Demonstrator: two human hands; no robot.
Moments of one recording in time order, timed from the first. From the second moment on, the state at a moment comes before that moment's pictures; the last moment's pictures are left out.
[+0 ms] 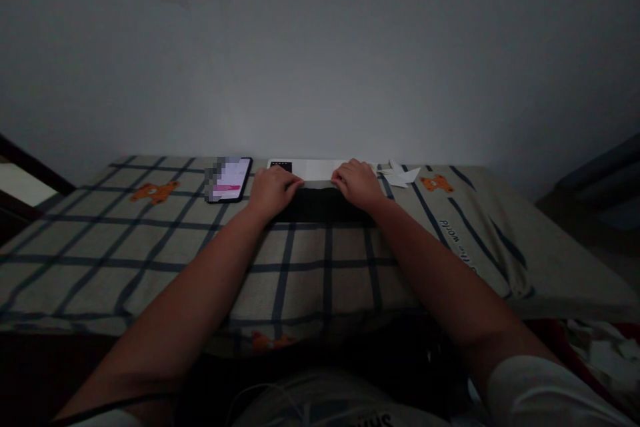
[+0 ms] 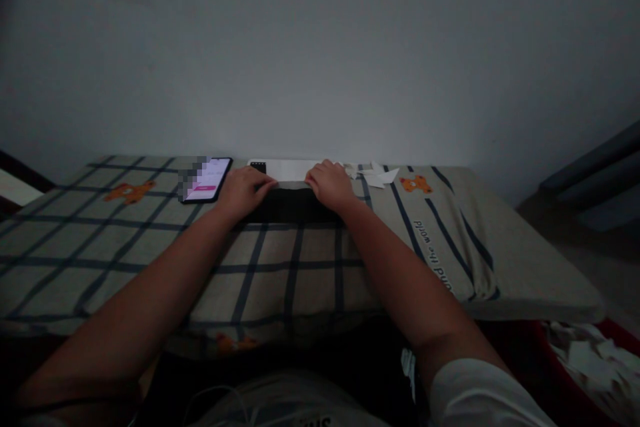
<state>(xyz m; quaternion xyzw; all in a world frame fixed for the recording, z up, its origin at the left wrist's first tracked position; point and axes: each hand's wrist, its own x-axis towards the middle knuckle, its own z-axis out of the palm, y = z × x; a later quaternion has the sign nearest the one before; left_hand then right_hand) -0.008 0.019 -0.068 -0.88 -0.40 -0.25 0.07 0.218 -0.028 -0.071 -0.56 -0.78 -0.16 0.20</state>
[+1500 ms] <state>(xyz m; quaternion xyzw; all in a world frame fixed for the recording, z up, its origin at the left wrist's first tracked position) -0.011 0.025 -0.081 -0.88 -0.42 -0.21 0.09 0.223 -0.024 -0.080 -0.57 -0.79 -0.18 0.14</state>
